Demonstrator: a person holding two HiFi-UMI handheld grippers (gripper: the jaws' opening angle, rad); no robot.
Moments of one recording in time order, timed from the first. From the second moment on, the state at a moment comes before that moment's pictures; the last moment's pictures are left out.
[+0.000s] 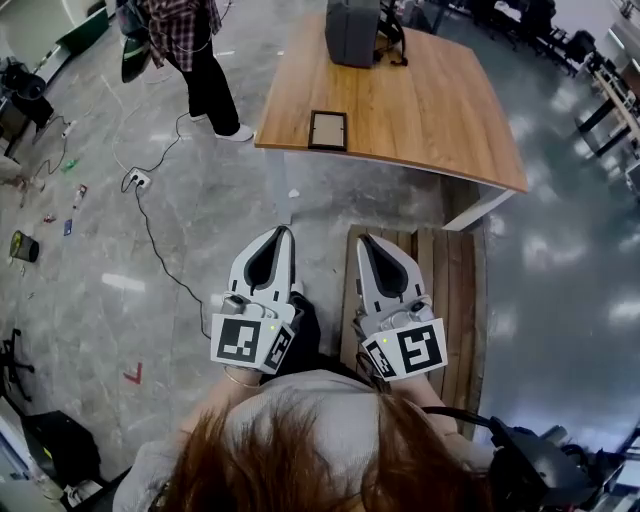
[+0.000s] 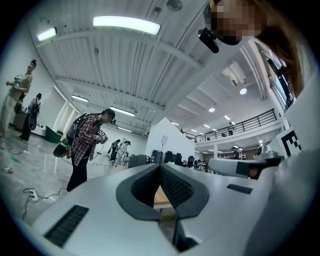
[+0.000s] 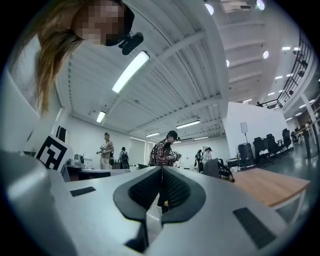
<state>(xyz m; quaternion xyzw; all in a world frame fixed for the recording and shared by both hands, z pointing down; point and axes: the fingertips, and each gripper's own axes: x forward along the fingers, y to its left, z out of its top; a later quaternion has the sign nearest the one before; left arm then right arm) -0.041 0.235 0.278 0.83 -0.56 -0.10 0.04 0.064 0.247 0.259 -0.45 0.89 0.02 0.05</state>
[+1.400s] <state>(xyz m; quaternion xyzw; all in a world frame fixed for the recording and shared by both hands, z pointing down) -0.079 -0.086 0.306 0.84 -0.54 -0.06 0.07 0.022 -0.106 0.329 -0.51 0.85 -0.14 0.05</state>
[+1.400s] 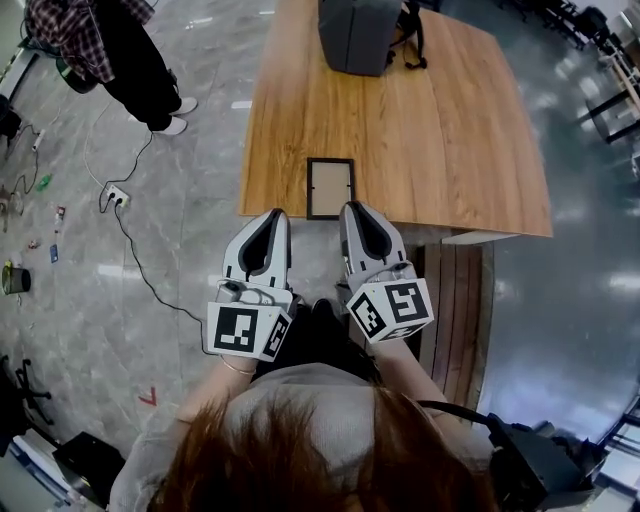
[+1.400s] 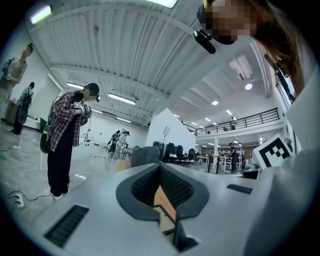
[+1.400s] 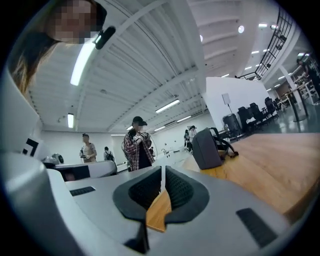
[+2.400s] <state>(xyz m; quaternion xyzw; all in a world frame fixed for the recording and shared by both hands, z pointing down) -0.081 -0.097 0.359 0.83 -0.54 0.00 0.11 0.039 -0.121 0.549 -0.47 0.56 -0.59 0.33</state>
